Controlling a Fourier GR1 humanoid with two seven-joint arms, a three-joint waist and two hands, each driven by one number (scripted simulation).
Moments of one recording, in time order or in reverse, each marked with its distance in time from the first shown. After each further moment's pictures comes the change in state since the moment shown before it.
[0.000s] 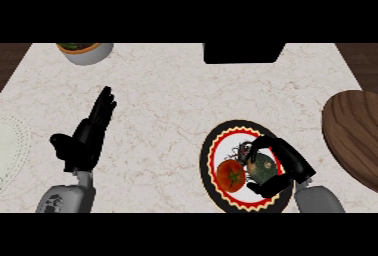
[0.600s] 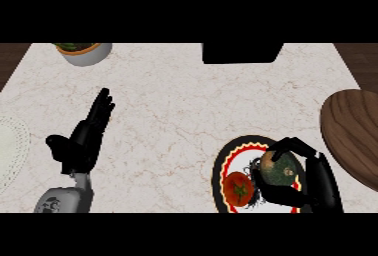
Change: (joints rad) left arm 0.015 0.002 0.006 -0.016 0.009 -0.005 0.014; right arm 0.274 0.138 0.023 -0.595 -0.010 -0.363 0.290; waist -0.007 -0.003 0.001
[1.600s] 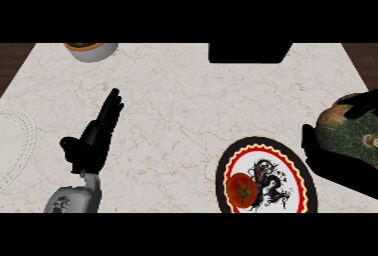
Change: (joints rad) left arm -0.007 -0.030 -0.037 0.010 -0.031 0.004 -0.016; right arm -0.468 -0.074 -0.074 -0.478 0.345 0.296 0.859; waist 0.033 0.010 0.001
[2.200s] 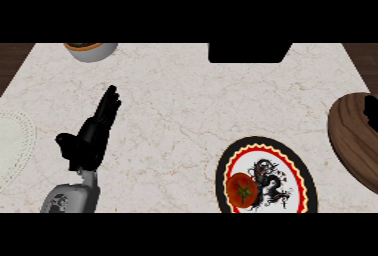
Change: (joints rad) left arm -0.017 0.005 0.018 -0.004 0.003 -0.001 0.012; right arm -0.045 -0.261 -0.298 0.249 -0.084 0.077 -0.124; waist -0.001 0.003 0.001
